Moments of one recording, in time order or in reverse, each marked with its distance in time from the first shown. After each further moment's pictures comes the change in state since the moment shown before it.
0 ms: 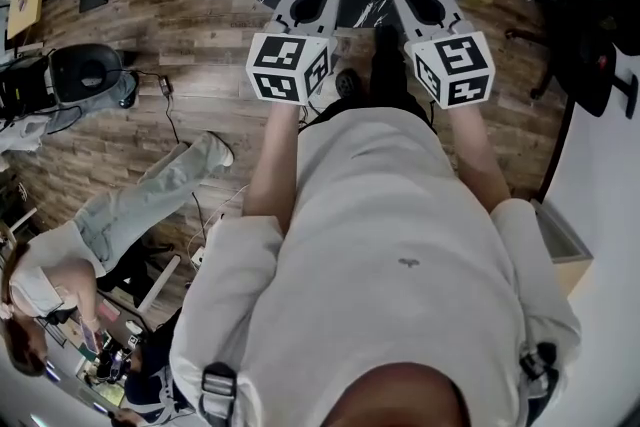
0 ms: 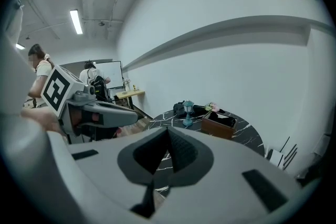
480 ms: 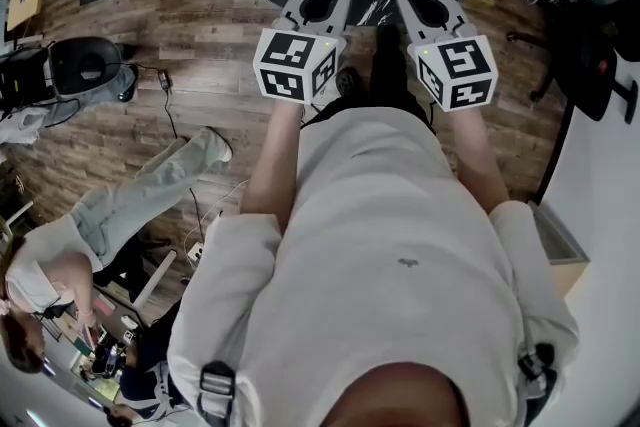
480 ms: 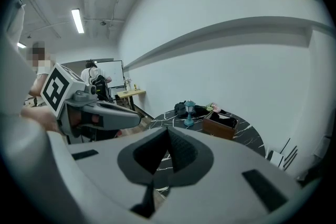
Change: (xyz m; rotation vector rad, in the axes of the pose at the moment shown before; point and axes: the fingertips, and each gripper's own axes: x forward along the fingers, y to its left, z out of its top) left arm -0.002 -0.008 -0.001 0.008 0.014 -0.037; right arm 0.000 0.008 0.002 -0.013 0.002 0.008
